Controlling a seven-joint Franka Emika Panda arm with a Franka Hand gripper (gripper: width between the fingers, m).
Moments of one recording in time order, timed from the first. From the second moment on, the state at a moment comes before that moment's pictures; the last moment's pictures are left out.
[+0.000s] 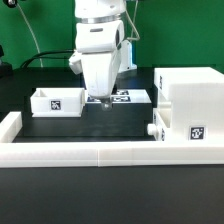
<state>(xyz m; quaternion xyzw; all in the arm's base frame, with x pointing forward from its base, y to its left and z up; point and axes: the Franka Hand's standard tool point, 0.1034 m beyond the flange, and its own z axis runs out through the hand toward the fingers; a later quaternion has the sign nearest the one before) 0.476 -0.029 0.043 -0.77 -0.63 0.01 0.07</state>
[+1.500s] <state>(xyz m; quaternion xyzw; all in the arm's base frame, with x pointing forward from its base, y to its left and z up) 0.424 -0.061 0.058 -0.98 -0.19 0.00 0.05</state>
